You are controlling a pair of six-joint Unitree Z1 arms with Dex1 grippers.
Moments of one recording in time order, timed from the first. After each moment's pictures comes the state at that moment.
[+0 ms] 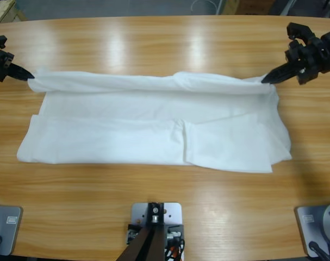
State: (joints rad) arm 0 0.18 1.98 -1.34 0.93 -0.56 -0.03; arm 1 -0.06 1.90 -1.26 1.08 0.88 -0.36
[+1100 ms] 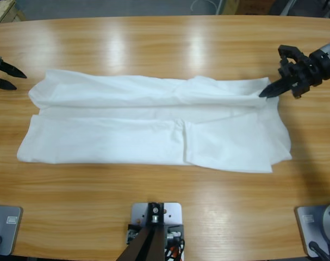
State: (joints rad) arm 0 0.25 1.96 -1.34 0.98 -0.53 -0.02; arm 1 -0.09 2.04 -1.25 1.10 0.85 -0.38
